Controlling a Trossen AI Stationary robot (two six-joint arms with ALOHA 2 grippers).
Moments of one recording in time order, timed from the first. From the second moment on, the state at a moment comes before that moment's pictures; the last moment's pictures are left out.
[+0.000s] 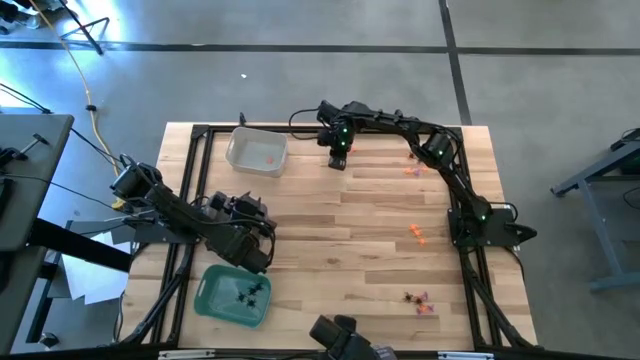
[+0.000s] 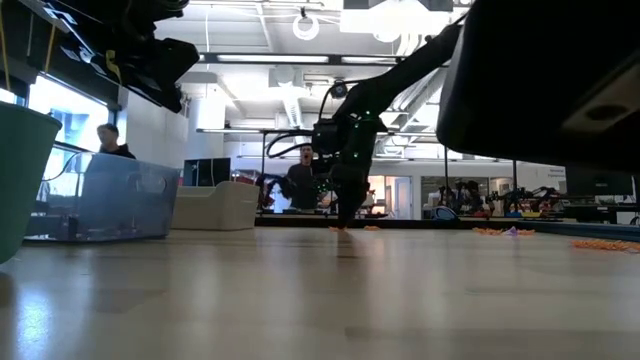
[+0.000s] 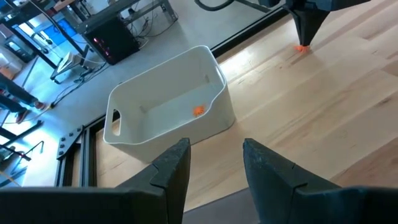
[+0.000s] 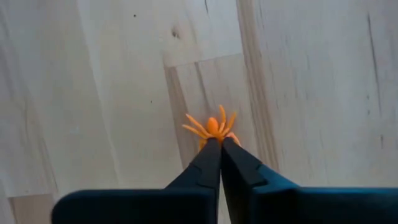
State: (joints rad) left arm -0.49 1.62 1.07 -1.49 -1.06 -1.70; right arm -0.59 2.40 2.00 -1.01 -0.25 -0.40
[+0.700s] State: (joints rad) left arm -0.49 1.62 1.07 -1.49 -1.06 -1.70; right arm -0.59 2.41 2.08 -1.08 -0.22 -0.38
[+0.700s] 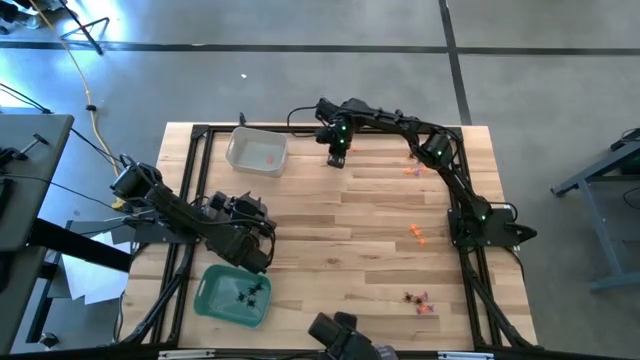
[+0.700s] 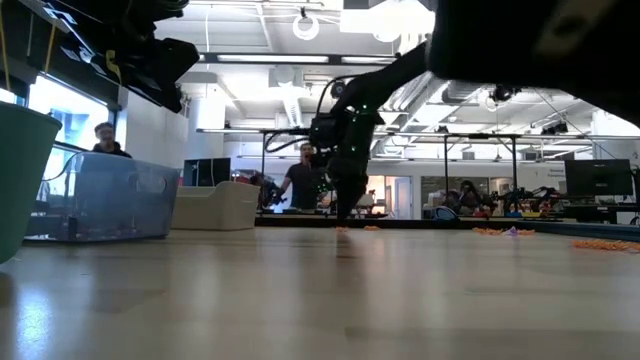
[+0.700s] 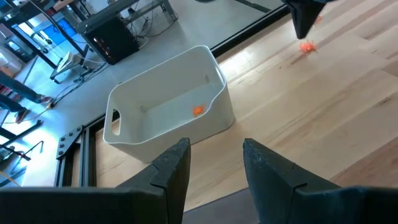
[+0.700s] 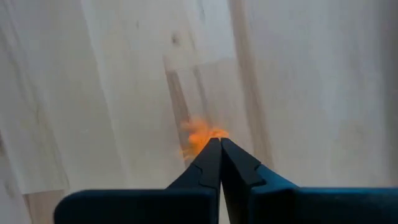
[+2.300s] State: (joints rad) left arm -0.52 1.61 1.07 -1.44 -1.03 -1.68; right arm -0.55 2.43 2.18 -1.18 -0.16 -0.33
